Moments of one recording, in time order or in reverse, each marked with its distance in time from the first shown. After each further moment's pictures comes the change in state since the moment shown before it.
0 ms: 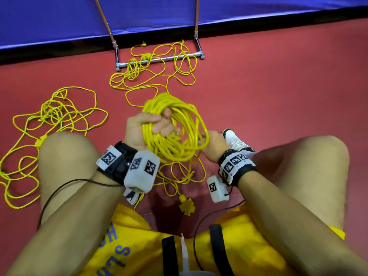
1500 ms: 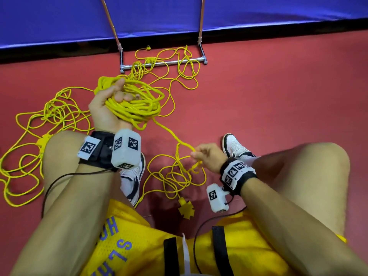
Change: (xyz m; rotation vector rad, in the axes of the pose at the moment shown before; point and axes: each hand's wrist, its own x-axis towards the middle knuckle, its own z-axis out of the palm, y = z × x) left_hand -0.006 0.065 -0.014 -0.064 0.474 0.648; right_hand -0.009 0.012 0.029 0.536 -0.196 0.044
